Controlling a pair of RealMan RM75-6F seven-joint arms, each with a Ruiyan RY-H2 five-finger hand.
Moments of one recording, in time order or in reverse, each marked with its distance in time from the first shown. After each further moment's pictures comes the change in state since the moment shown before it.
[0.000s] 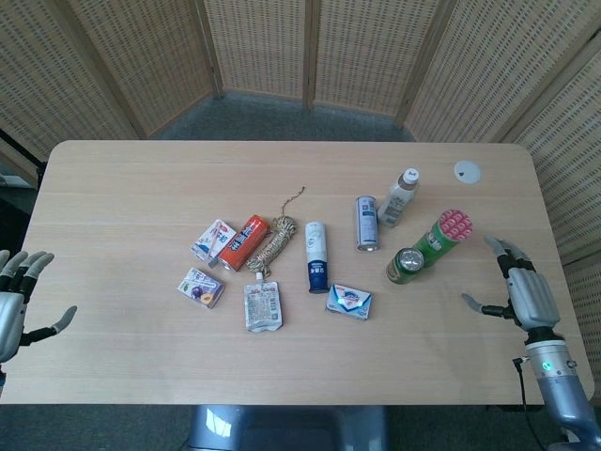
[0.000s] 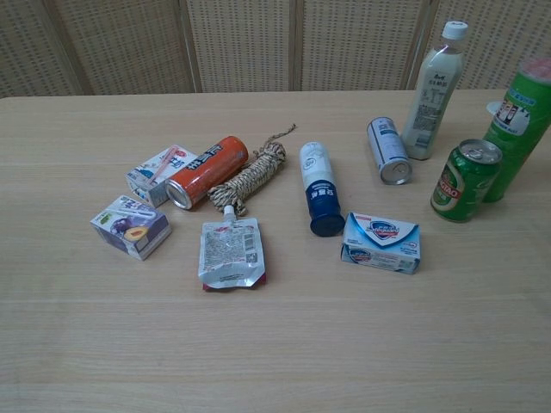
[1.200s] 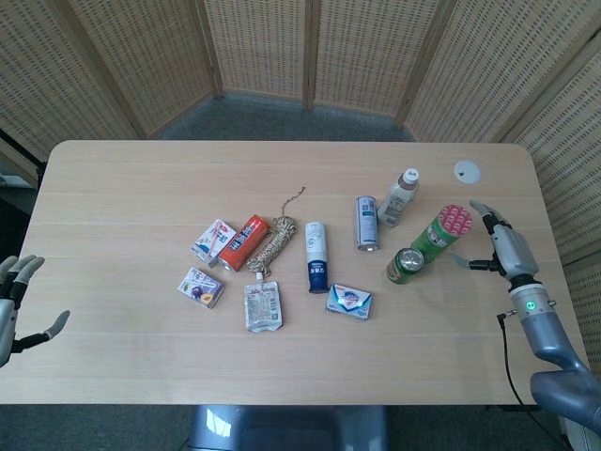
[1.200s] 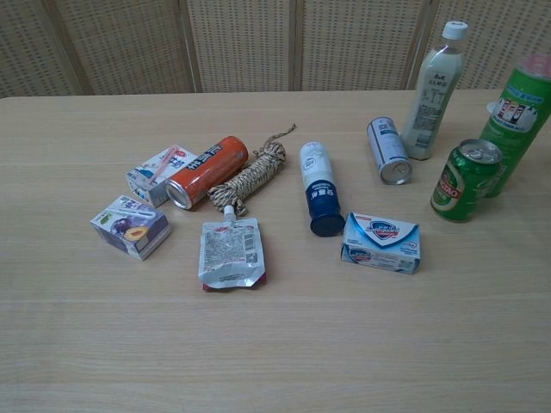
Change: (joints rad) left arm 0.031 0.025 0.008 -0.040 0.003 0.034 0.021; right arm 0.225 -0.130 0.048 0.379 0.041 -0.280 0.284
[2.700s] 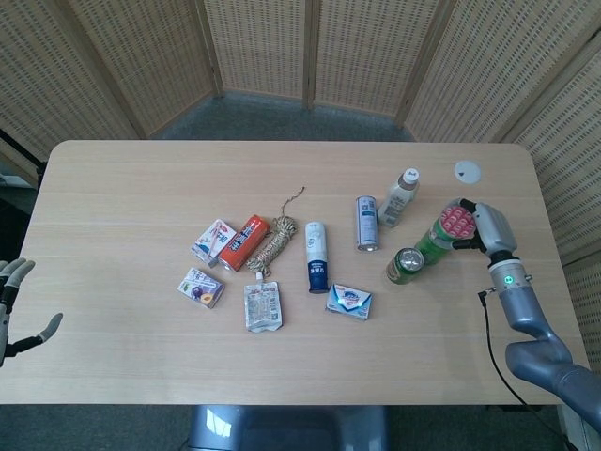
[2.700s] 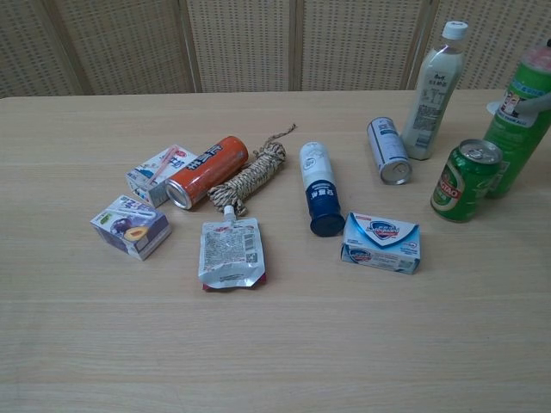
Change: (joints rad) left arm 0.024 -0.010 -0.006 0.010 -0.019 0.007 -0.004; right arm 0.111 -0.115 0.034 0.171 0.029 -0.039 0.063
